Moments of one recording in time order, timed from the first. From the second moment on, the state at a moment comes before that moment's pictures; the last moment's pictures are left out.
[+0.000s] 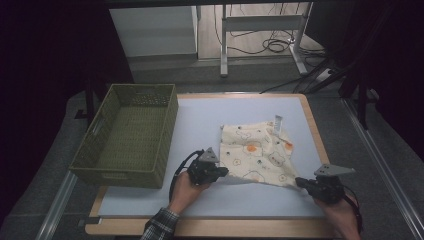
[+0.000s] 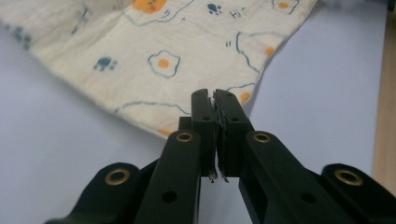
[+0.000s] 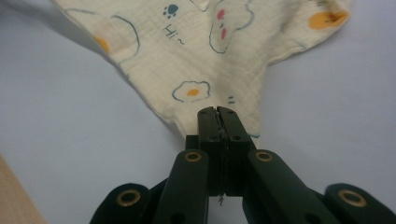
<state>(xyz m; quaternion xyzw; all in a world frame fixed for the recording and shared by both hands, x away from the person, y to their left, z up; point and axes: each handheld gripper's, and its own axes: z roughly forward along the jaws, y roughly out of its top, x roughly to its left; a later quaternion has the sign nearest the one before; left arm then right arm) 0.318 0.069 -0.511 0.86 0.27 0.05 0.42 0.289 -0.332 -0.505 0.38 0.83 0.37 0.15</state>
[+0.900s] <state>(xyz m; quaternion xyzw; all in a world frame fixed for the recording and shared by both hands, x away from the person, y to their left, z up) 0.282 0.103 -0.531 0.83 0.33 0.10 0.43 0.278 -0.313 -0.494 0.35 0.83 0.40 0.14</state>
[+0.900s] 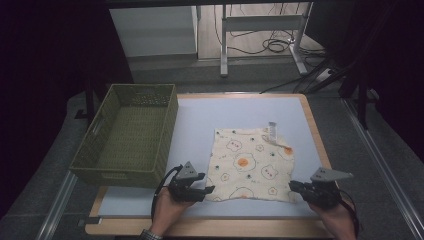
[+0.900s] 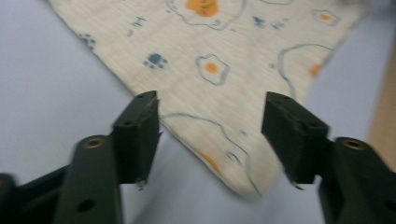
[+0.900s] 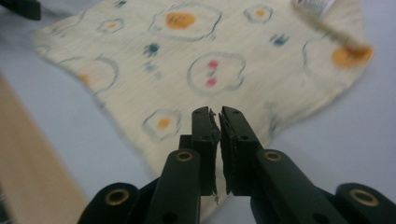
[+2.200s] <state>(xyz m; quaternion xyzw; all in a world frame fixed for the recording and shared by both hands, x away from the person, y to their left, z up) 0.298 0.086 -0.546 0.85 0.34 0.12 0.38 0.439 -0.317 -0.495 0.43 0.81 0.34 0.21</state>
